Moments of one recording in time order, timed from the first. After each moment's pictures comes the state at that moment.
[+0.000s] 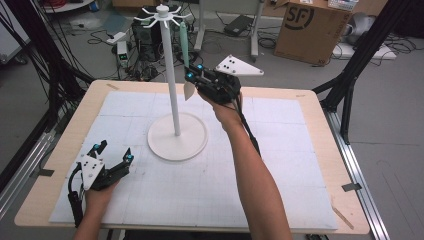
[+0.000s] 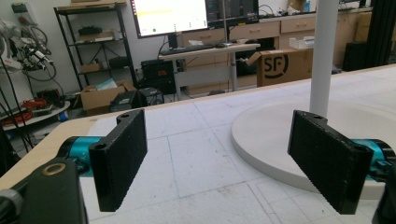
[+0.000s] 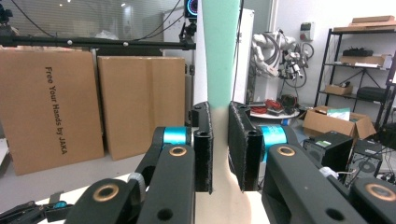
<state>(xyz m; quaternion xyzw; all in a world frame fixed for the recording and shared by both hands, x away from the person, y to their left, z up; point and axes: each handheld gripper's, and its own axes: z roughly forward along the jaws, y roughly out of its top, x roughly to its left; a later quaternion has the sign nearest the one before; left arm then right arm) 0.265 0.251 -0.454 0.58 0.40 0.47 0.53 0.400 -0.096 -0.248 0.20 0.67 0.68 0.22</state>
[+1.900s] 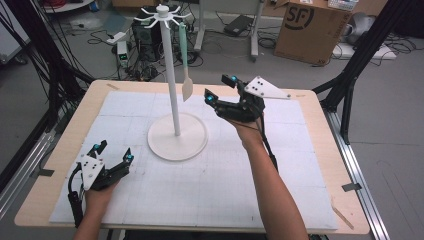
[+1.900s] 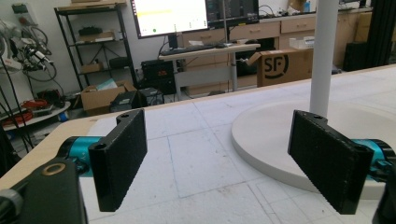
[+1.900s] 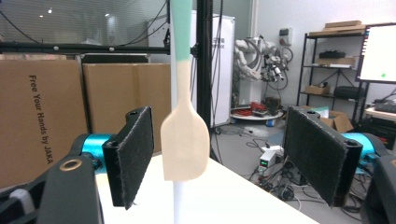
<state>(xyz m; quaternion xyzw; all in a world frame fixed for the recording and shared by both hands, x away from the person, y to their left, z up) 0.264 0.251 -0.454 0.58 0.40 0.47 0.53 0.370 -0.153 -0.279 0.23 0.64 0.69 0.24</state>
